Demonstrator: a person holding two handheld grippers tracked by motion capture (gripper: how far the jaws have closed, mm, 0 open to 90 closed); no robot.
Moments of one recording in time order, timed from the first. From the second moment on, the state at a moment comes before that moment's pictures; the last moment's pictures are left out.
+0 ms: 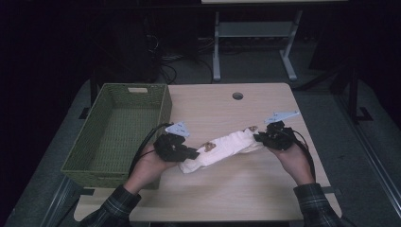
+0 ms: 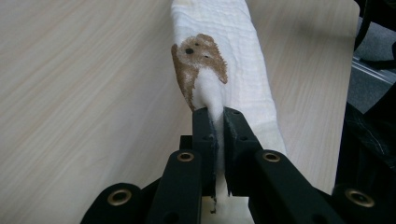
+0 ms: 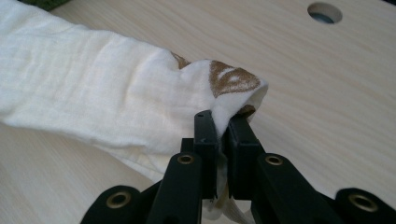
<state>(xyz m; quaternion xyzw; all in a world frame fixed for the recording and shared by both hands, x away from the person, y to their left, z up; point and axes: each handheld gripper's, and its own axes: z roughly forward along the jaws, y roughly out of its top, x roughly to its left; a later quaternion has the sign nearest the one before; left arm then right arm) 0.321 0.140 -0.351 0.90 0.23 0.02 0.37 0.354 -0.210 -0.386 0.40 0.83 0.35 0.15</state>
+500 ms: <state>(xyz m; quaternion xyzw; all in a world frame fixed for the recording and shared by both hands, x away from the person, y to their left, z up) 0.331 0.187 -0.320 0.89 0.26 0.05 0.38 0.388 -0.166 -0.353 0.36 0.84 0.38 0.16</state>
